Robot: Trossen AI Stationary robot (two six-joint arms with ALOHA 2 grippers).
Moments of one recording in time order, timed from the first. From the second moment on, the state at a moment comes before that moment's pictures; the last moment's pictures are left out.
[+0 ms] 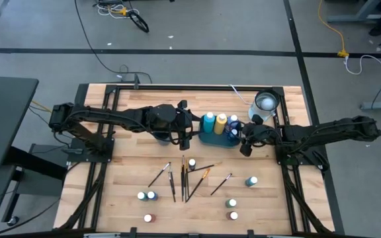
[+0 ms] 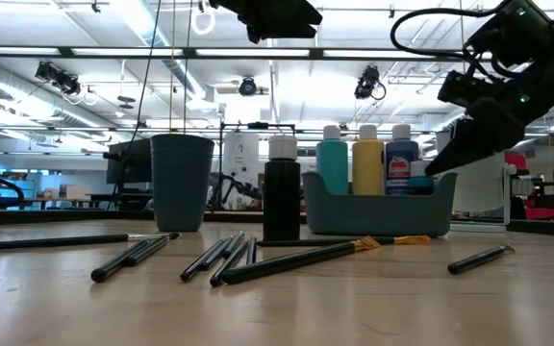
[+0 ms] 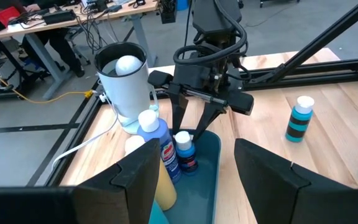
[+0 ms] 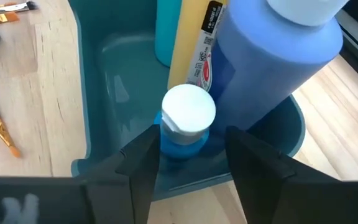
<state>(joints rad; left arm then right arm) 0.01 1.51 1.21 -0.03 -0.14 0.13 -0.03 0.84 0.30 -0.14 0.38 0.15</state>
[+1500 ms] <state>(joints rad) -0.21 1.60 0.74 0.45 -0.19 -0.15 -0.01 0.85 0.47 0.08 0.04 0.12</state>
